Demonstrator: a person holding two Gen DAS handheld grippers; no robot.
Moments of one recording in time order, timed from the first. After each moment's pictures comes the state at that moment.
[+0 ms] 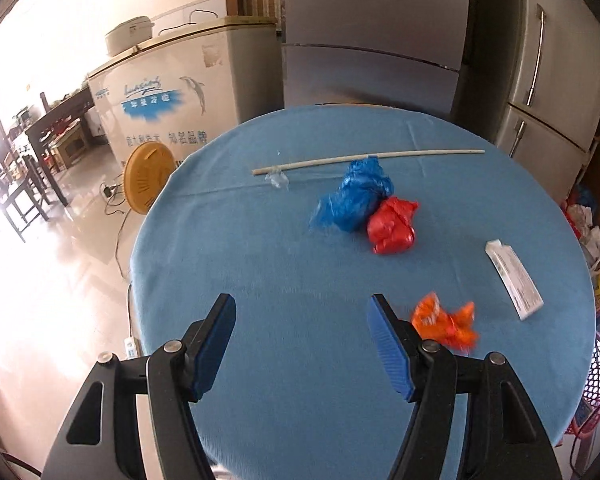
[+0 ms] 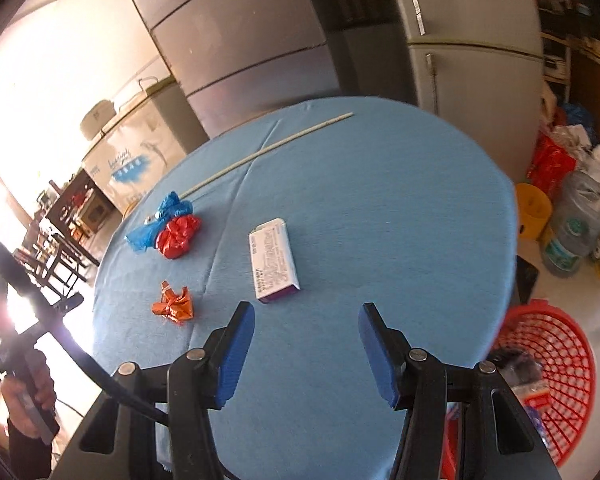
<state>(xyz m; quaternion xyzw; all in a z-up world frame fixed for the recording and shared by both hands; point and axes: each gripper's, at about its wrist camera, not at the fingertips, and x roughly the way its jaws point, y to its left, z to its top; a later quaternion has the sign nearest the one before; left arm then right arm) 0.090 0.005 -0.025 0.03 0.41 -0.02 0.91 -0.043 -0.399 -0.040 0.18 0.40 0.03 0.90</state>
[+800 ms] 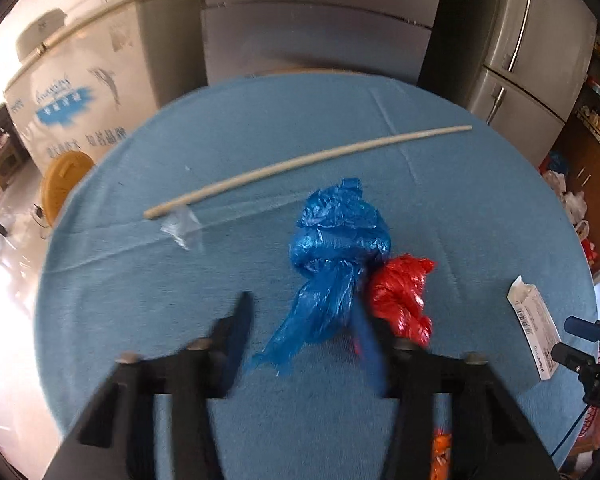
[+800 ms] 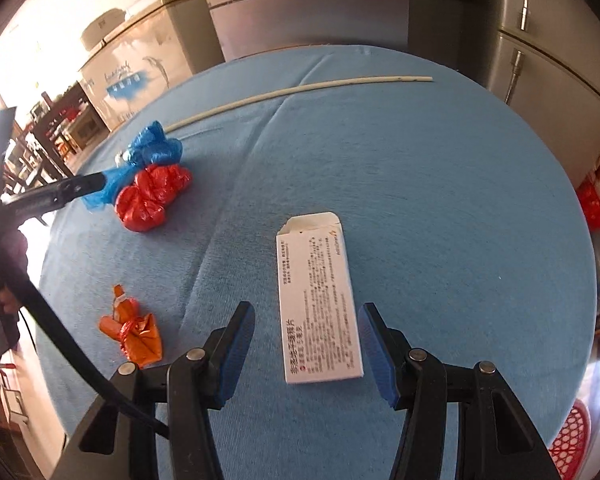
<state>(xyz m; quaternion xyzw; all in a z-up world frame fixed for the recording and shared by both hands) 0.252 -0.031 -0.080 0.04 0.48 -0.14 0.86 0.098 -0.317 -0.095 0.06 0.49 0.06 0.87</state>
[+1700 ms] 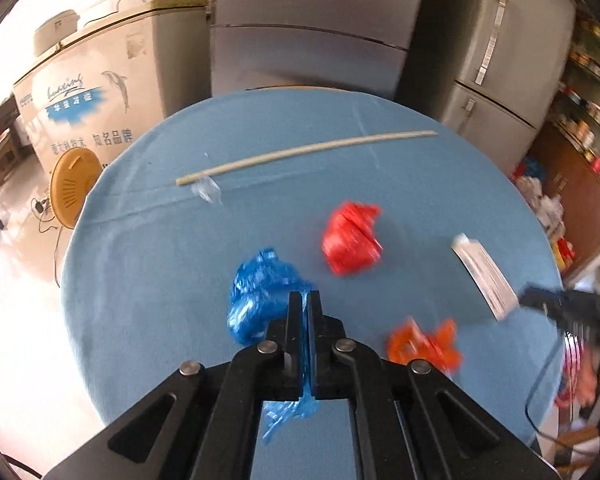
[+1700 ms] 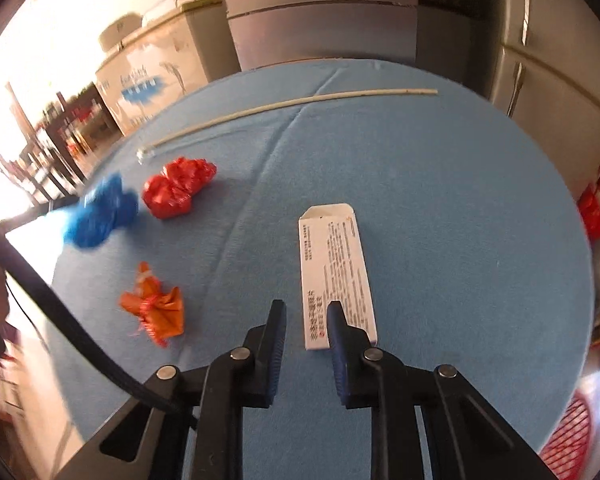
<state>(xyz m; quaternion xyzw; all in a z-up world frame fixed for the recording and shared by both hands) 0.134 -0.002 -0.036 0.03 0.45 -0.16 0.88 0.061 -0.318 -0.084 0.07 0.46 0.08 0.88</state>
